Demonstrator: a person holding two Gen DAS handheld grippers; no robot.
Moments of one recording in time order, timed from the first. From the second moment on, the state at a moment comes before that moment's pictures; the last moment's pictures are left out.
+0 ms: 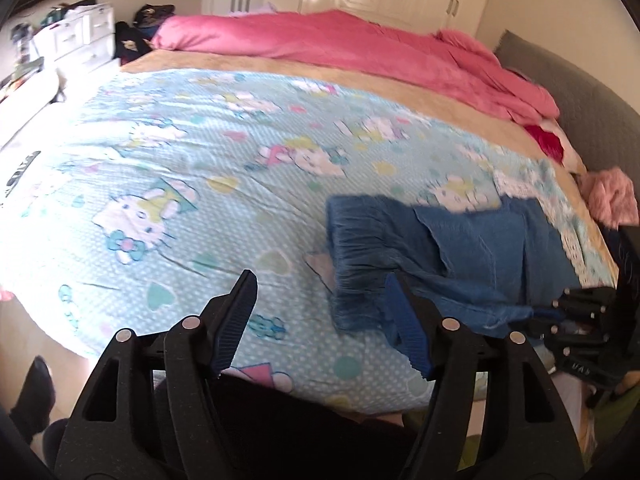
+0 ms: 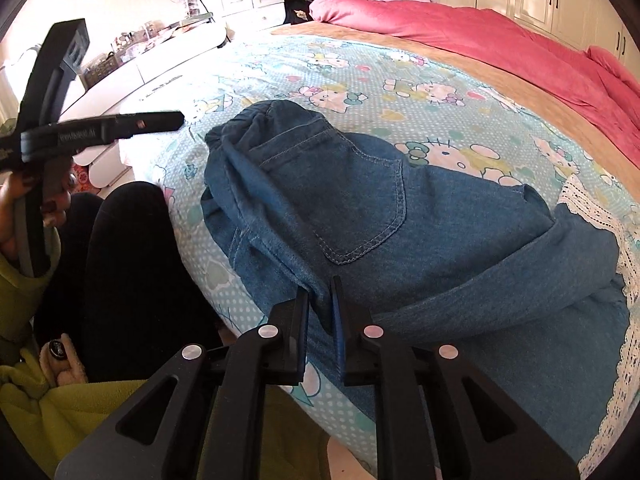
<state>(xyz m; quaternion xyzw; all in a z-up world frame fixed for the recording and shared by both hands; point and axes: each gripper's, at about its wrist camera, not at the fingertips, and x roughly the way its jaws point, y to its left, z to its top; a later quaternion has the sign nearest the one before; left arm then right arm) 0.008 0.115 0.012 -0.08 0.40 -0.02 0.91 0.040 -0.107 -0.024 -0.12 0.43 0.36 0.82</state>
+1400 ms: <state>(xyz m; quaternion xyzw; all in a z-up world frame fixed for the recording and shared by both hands) 0.012 0.058 0.031 -0.01 0.39 -0.01 0.92 0.086 -0.195 0.018 0.01 0.38 0.26 0.89</state>
